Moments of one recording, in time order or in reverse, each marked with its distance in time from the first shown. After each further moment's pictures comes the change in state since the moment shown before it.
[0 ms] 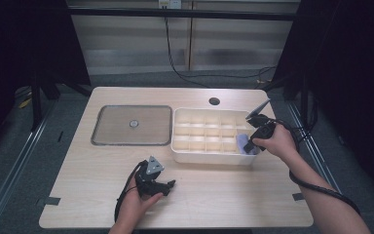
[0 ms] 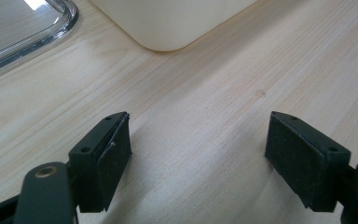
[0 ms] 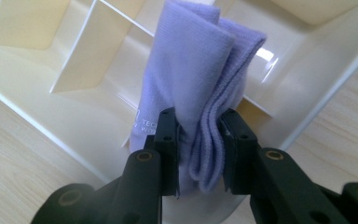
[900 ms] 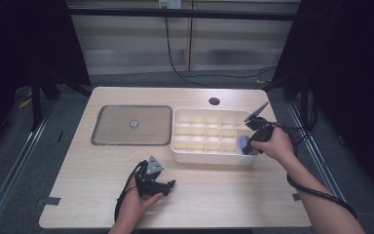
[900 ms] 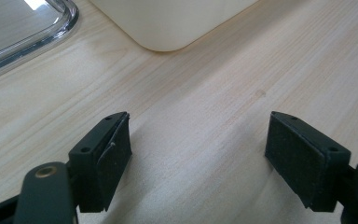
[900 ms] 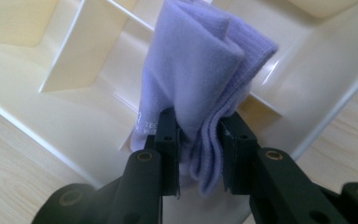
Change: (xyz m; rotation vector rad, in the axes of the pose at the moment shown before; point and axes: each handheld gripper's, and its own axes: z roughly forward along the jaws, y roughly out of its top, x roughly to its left) left arm 0.000 0.000 0.000 0.000 0.000 0.000; right arm 0.005 -0.003 0.007 0.000 -0.029 0.003
